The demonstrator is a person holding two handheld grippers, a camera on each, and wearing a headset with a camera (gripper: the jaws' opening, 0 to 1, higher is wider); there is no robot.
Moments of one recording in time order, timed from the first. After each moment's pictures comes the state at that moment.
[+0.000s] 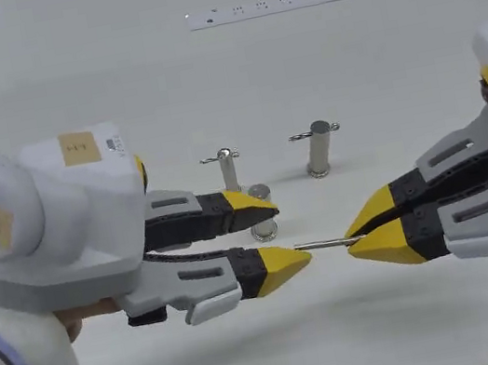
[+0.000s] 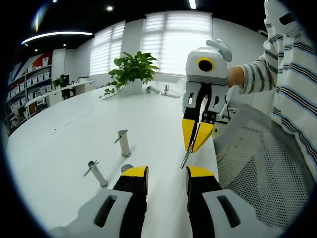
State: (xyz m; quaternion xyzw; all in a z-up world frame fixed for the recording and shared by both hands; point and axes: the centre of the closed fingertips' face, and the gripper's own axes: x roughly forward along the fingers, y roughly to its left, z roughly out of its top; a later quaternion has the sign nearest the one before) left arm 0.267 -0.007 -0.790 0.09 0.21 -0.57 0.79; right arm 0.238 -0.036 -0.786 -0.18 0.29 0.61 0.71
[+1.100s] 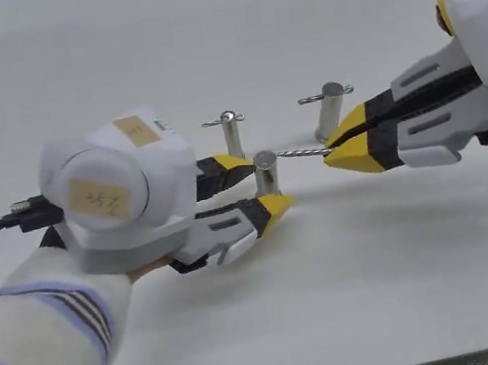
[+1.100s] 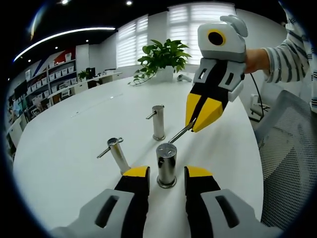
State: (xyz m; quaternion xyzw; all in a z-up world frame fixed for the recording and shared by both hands) left arm 0.318 0.004 -0.844 0.11 0.23 -0.46 0.85; right arm 0.308 -0.032 -0.810 -0.20 0.28 0.58 0.74
